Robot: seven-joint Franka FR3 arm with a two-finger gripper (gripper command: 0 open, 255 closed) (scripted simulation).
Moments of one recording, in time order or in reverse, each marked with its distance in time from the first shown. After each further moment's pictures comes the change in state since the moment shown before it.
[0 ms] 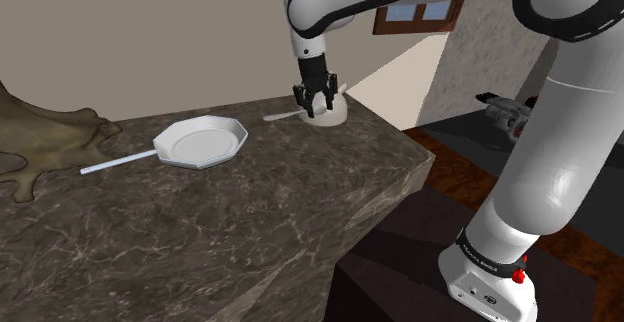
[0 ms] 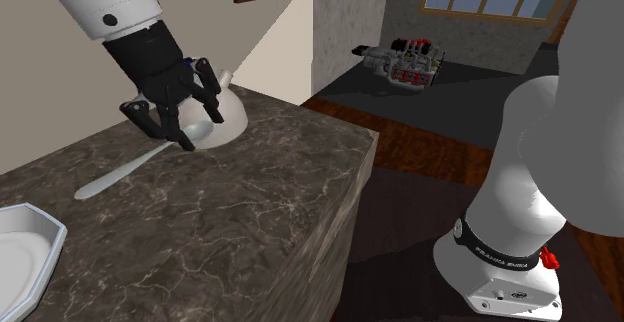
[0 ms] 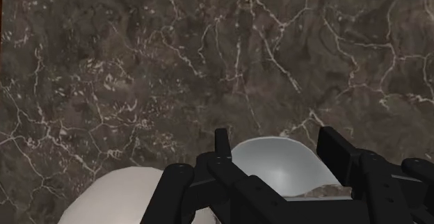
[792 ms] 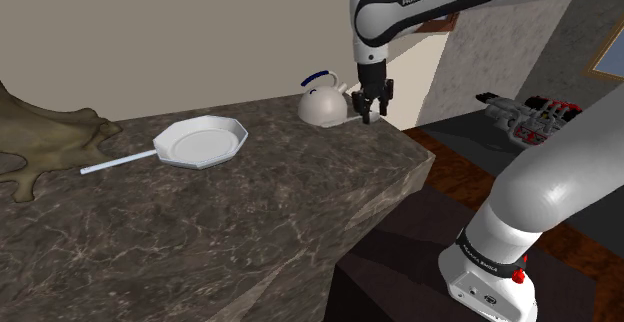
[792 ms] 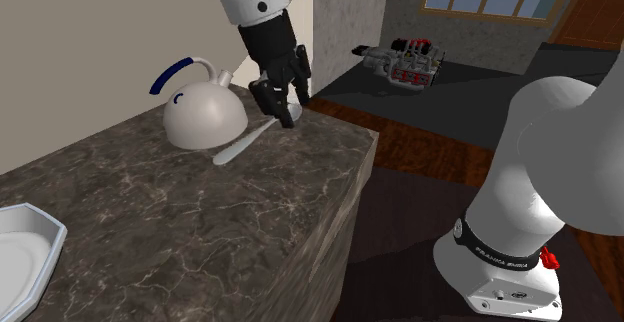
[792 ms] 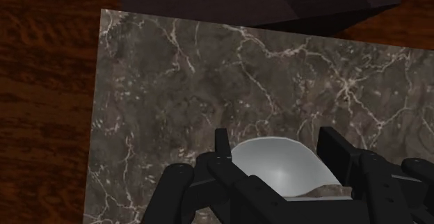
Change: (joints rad) arm -0.084 -0.423 -0.104 -0.475 -0.007 0.070 -0.188
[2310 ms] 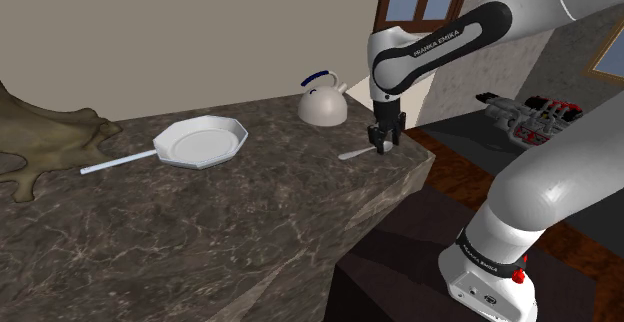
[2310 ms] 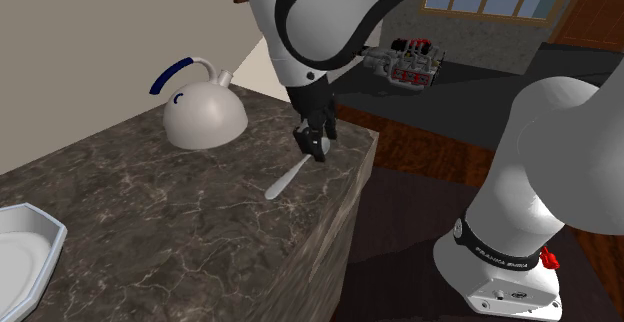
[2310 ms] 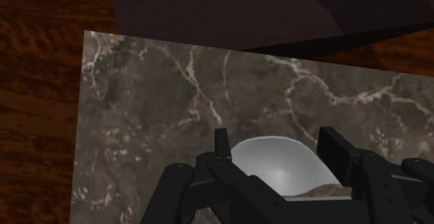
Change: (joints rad) arm -0.035 -0.045 -0.053 -0.305 -0.045 0.265 -0.040
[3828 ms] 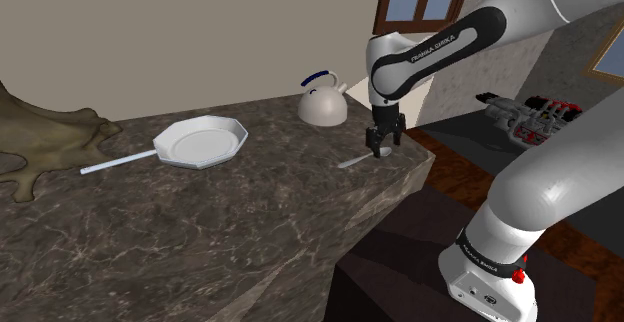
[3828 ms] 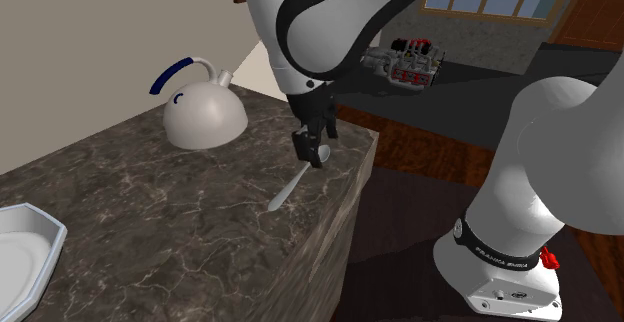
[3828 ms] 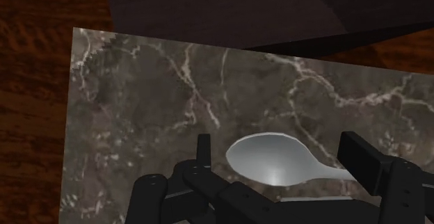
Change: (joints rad) arm 0.000 0.024 0.001 -0.016 -0.002 0.038 0.006
